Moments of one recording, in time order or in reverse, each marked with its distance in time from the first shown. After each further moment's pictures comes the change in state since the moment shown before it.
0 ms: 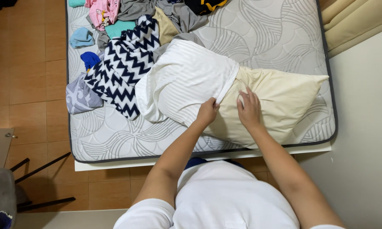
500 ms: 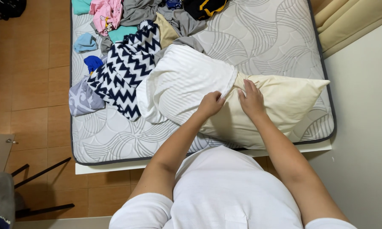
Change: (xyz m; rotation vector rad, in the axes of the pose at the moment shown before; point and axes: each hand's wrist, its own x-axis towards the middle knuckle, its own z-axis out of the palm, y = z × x) left_hand 0.006 0.041 -0.028 0.034 -0.032 0.179; right_hand 0.033 -0.006 -0.022 0.062 -0.039 0.040
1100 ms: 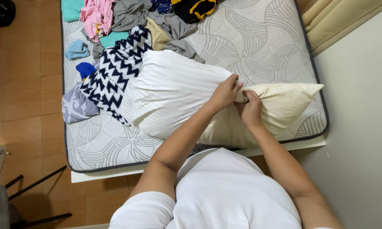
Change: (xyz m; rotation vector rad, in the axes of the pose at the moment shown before) left_hand 0.026 0.096 0.007 -0.252 -0.051 0.216; right_hand -0.029 -0.048 -0.051 0.331 0.222 0.079
